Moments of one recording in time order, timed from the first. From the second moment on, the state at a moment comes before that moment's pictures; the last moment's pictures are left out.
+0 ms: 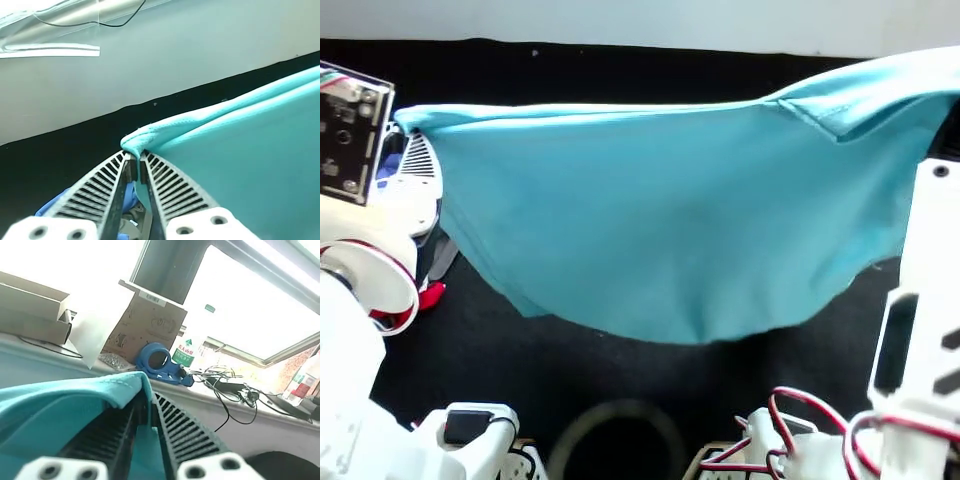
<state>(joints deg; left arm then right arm) -6.0 -32.7 -42.8 96.7 -16.7 12.0 -27.2 -62.2 82.6 23.6</state>
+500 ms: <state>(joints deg) -6.2 -33.2 -42.9 96.0 -16.6 12.1 -27.3 -69.0 81.9 23.6</state>
